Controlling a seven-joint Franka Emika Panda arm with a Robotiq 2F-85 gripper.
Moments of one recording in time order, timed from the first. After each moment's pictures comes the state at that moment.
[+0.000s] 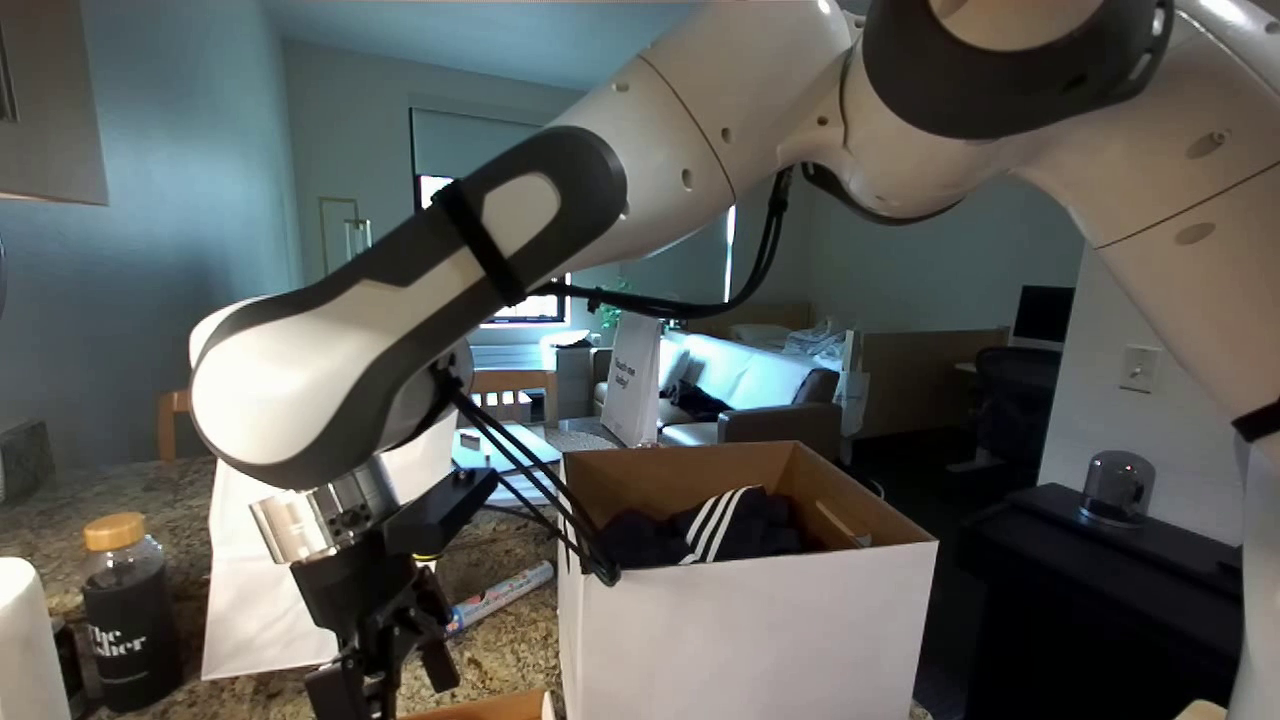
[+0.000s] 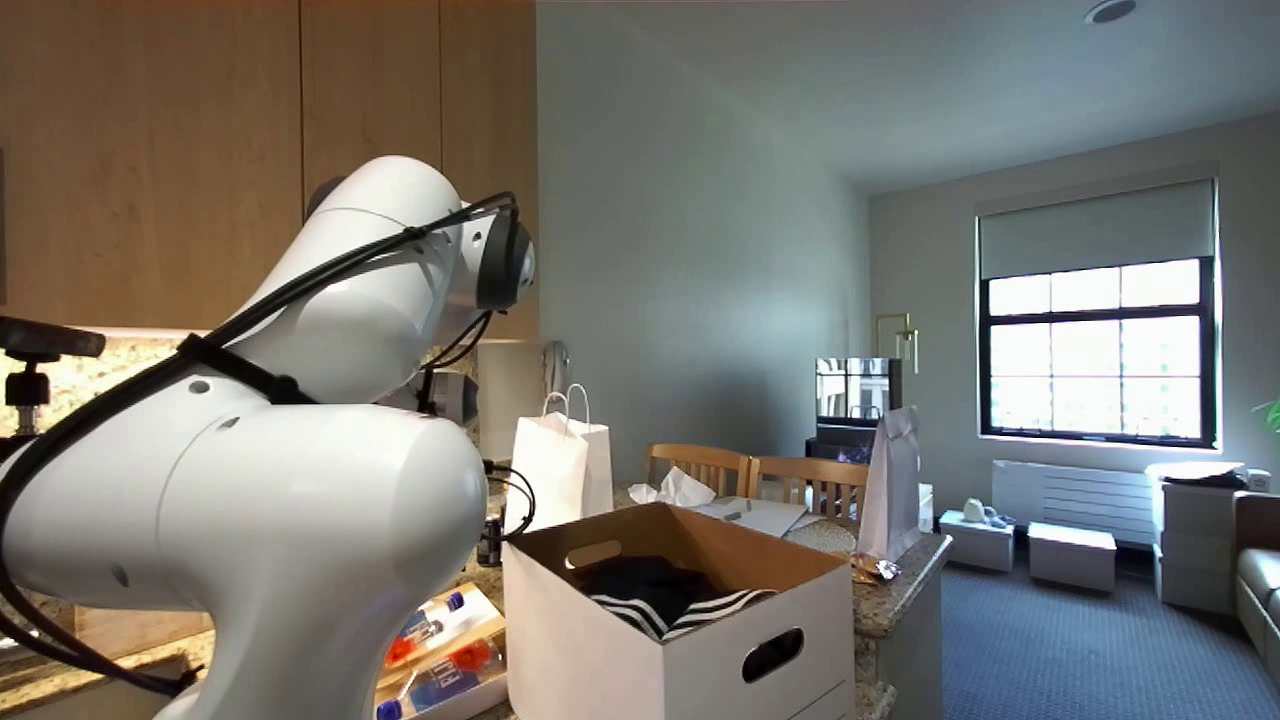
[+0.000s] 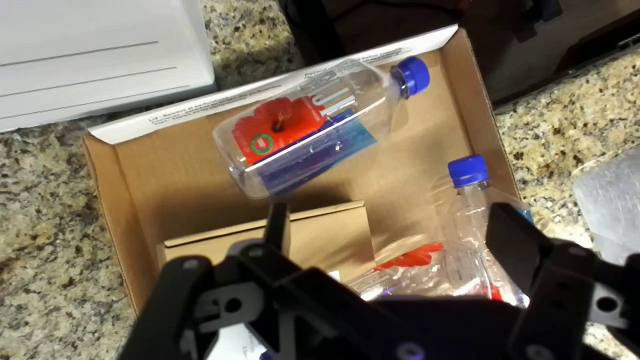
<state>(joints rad) 0.55 0.64 0.38 -1.65 -0.20 1.86 -0.09</state>
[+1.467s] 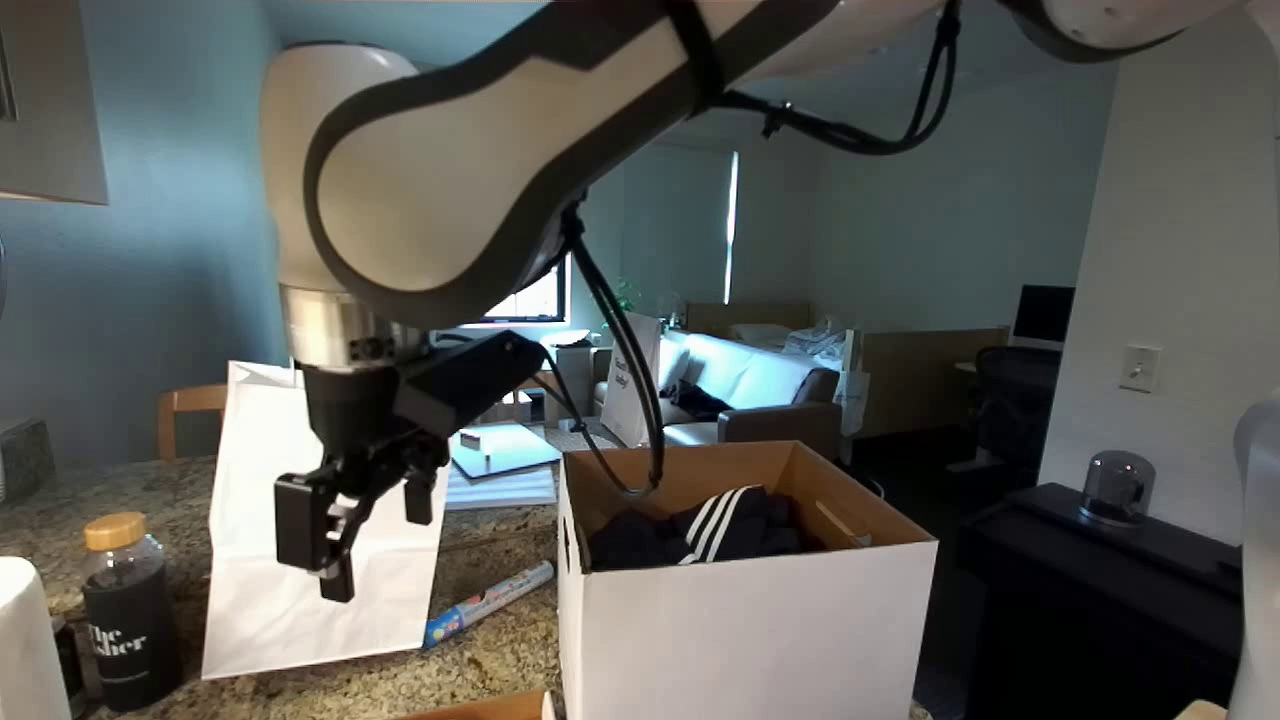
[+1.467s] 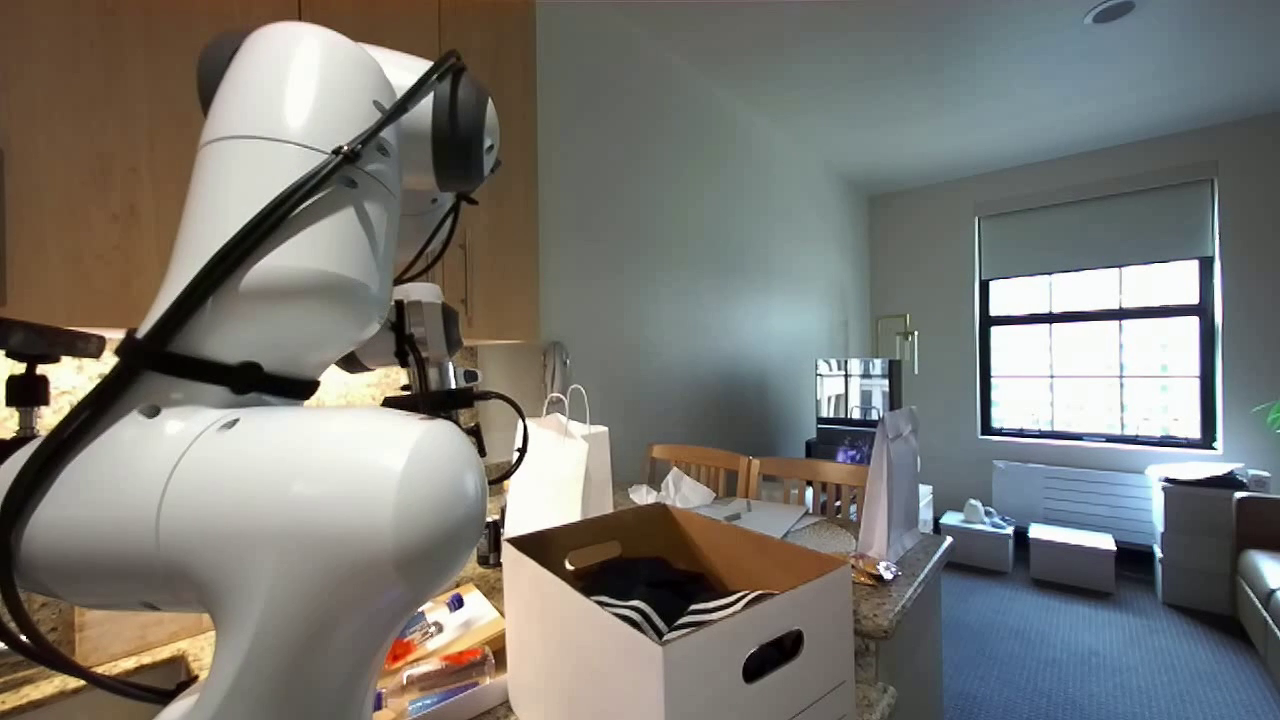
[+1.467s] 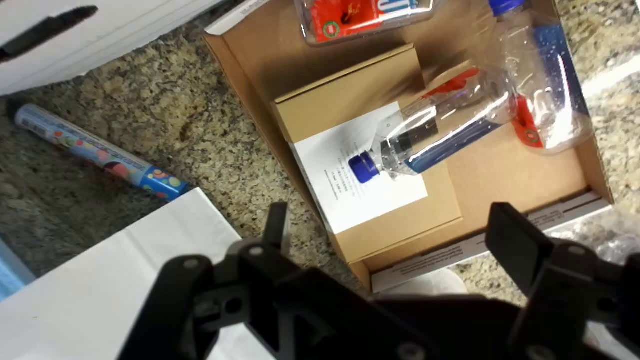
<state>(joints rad) 0.55 0.20 0.35 -1.98 -0.24 2.26 0.18</state>
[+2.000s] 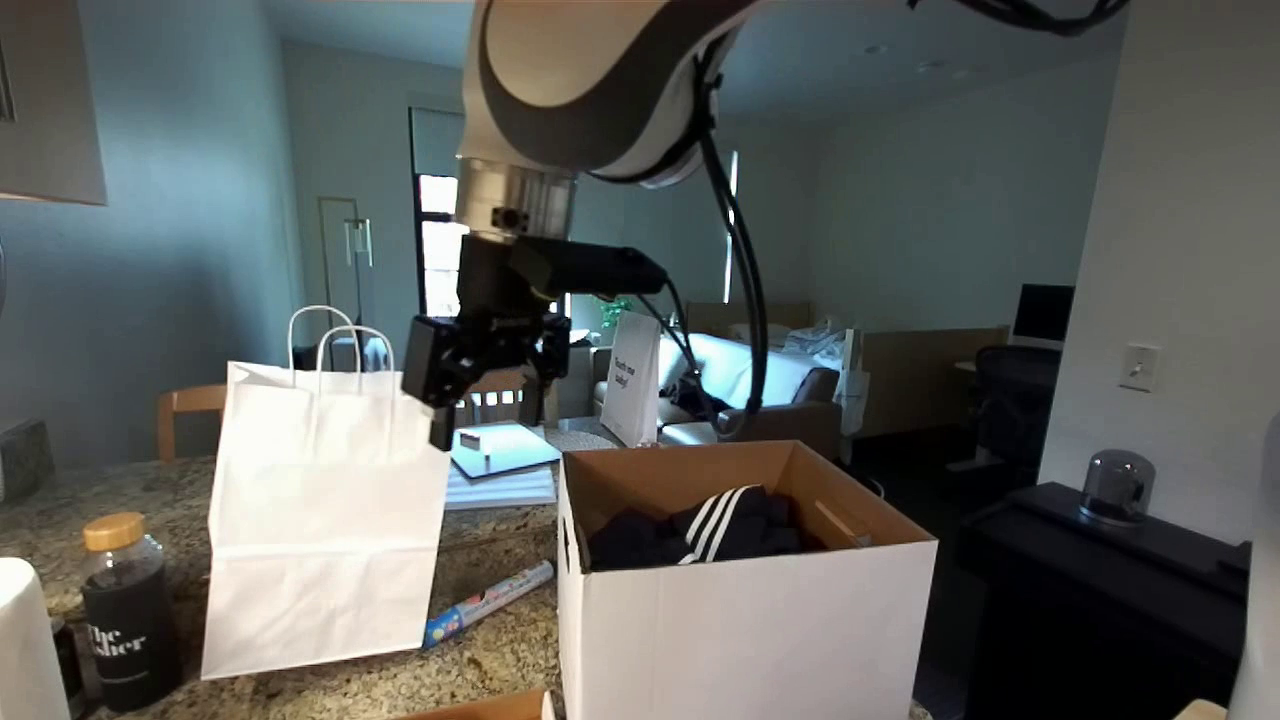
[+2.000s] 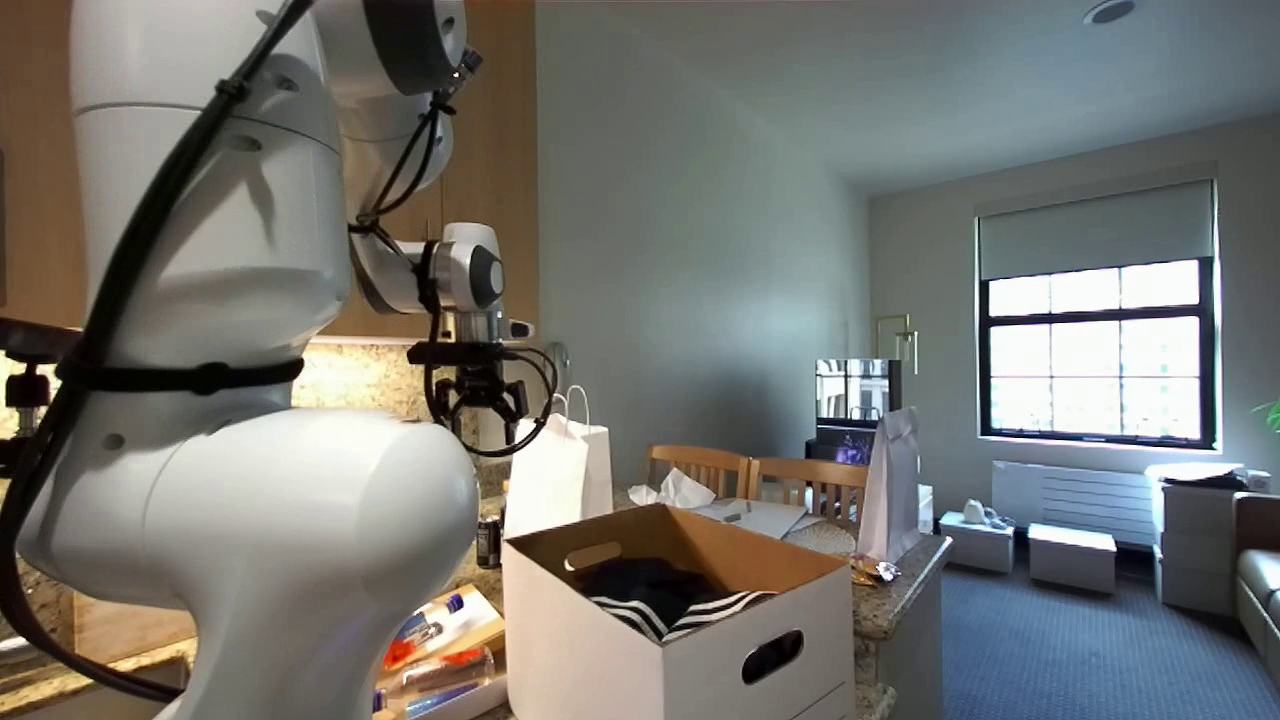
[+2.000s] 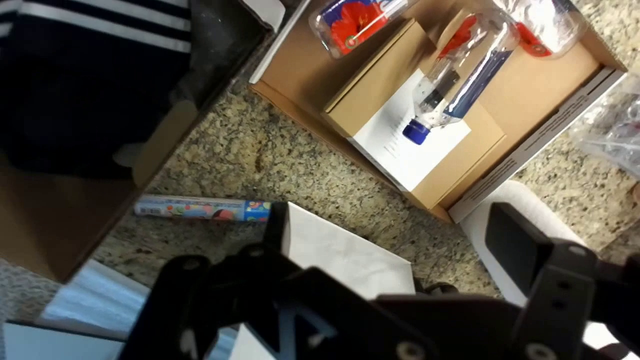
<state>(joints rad) 0.40 -0.10 0.31 -2.16 0.02 2.26 0.25</state>
